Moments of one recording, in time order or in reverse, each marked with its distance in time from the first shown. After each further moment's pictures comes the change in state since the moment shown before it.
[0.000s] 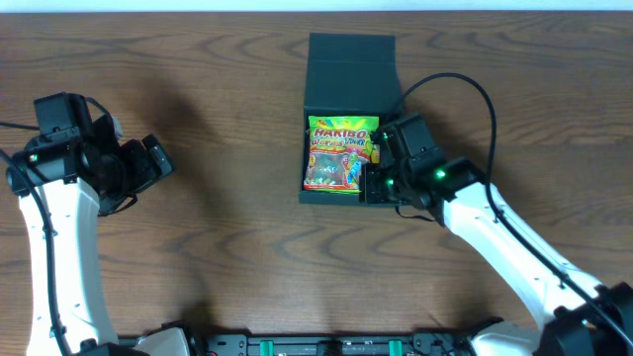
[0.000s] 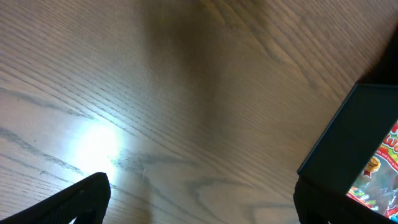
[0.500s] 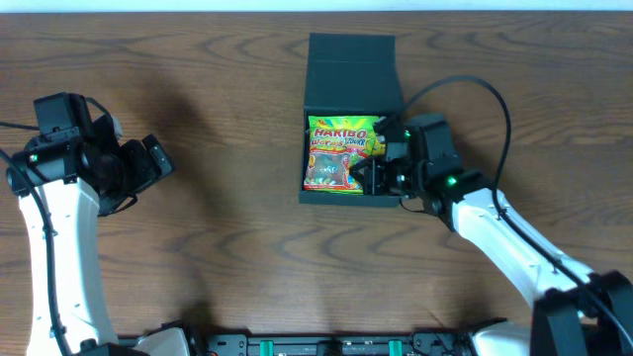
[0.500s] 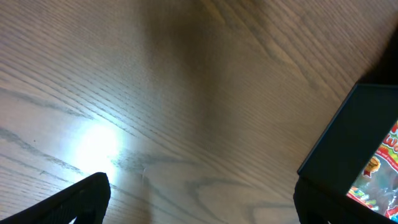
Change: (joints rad) left arm 0.000 0.000 0.000 0.000 0.000 0.000; right arm -0.124 0.032 -0.180 0.420 -0.284 -0.060
